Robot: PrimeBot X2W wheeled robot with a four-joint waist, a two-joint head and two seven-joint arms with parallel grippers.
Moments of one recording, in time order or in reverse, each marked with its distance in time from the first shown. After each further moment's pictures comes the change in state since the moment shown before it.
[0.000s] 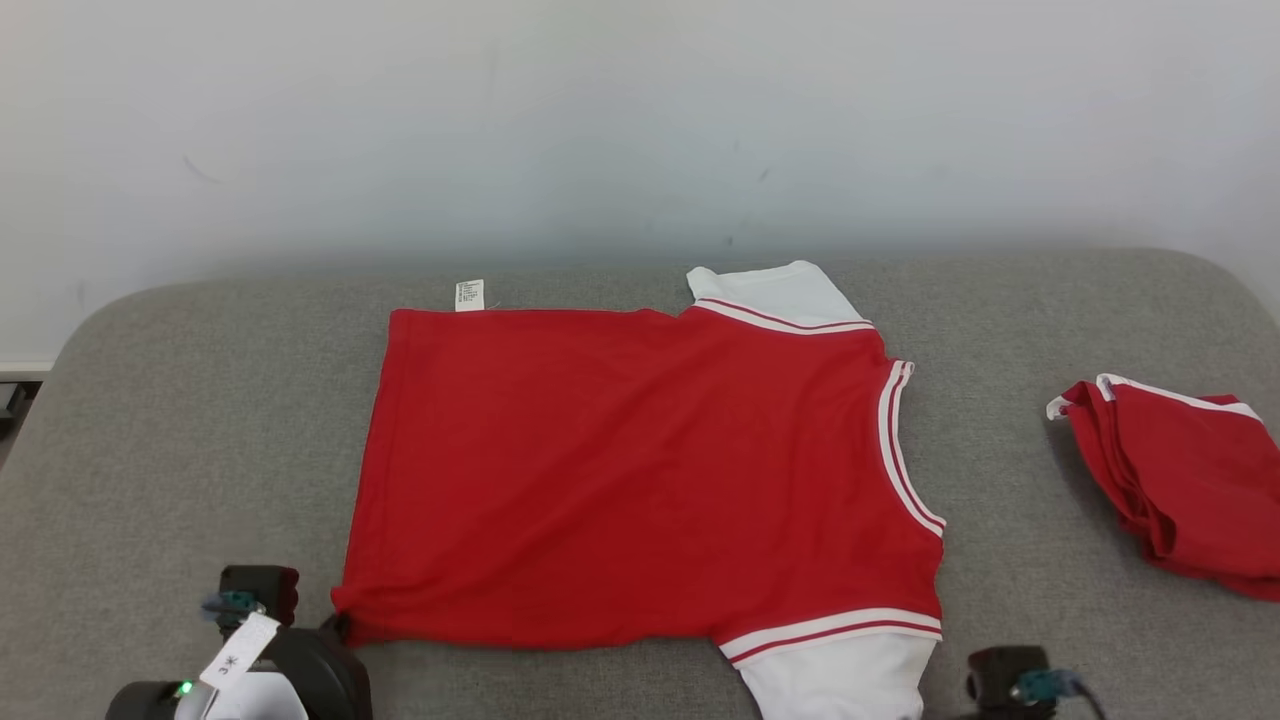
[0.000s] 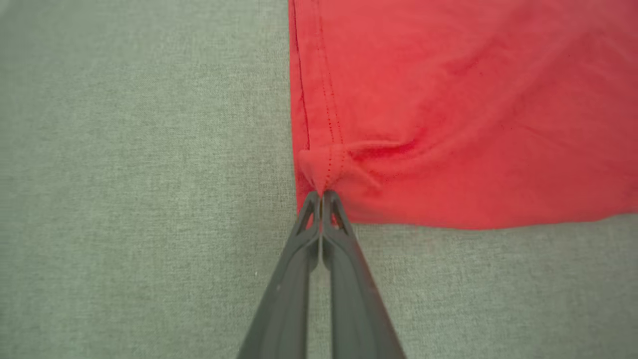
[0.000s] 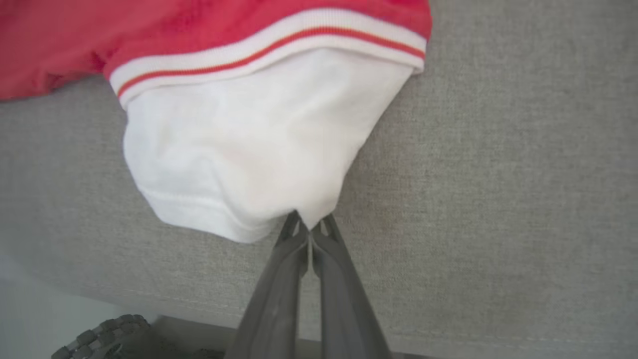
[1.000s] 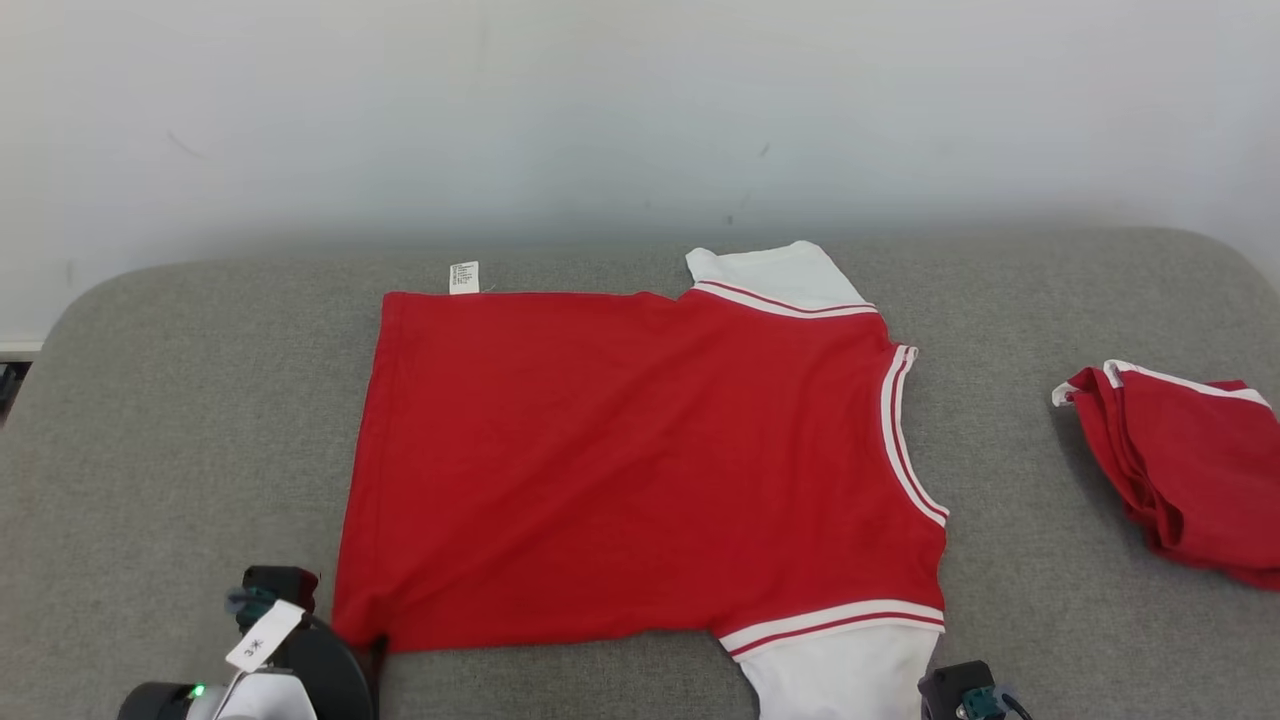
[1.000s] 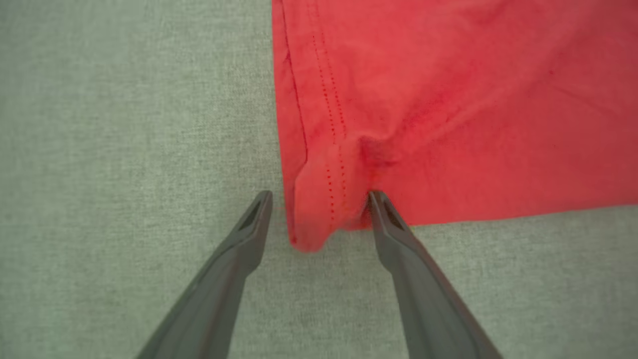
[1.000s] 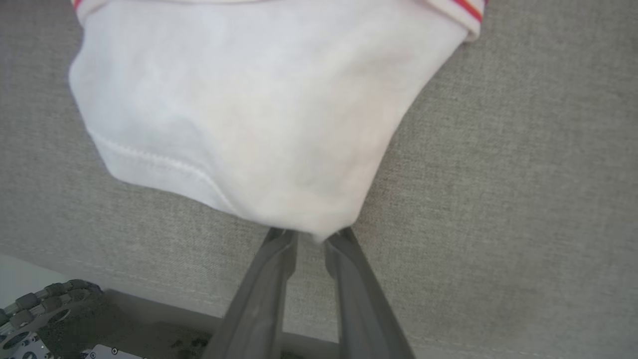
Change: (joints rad) left arm -0.062 -0.020 -0.021 0.097 0.020 -0.019 0.029; right arm -0.041 -0.023 0.083 0.068 -0.098 -0.007 0.000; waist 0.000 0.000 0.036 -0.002
